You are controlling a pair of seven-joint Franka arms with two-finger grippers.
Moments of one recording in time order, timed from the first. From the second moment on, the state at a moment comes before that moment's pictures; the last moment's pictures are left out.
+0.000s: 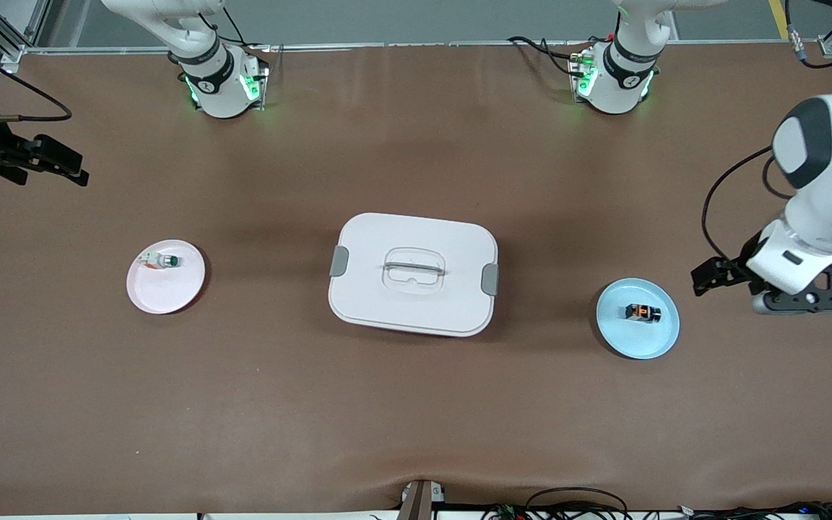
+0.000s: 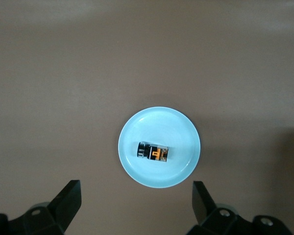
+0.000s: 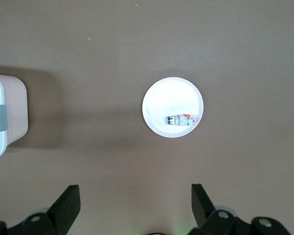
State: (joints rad) left arm 0.00 0.18 -0.04 -1.72 0.03 2.02 -0.07; right arm -0.01 -0.06 0.01 -1.64 0.02 1.51 0.04
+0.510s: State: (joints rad) left arm -0.01 0.16 -0.06 -1.65 0.02 1.94 -0.12; right arm 0.01 -0.07 0.01 -1.64 0.04 1.51 0.05
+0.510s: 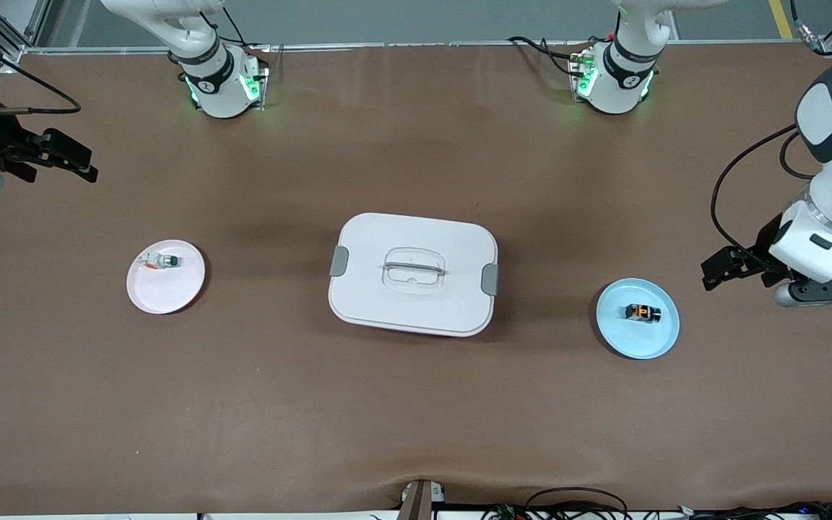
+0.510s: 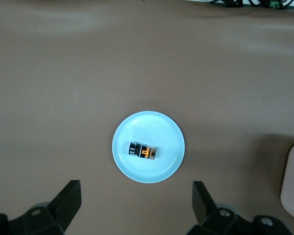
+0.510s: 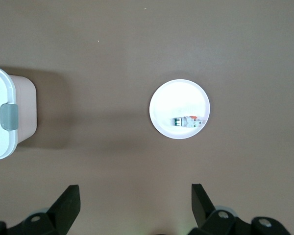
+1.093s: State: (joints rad) left arm 0.00 0.06 -0.06 -1.55 0.02 1.68 -0.12; right arm 0.01 -0.07 0.01 -1.64 0.04 1.52 0.05
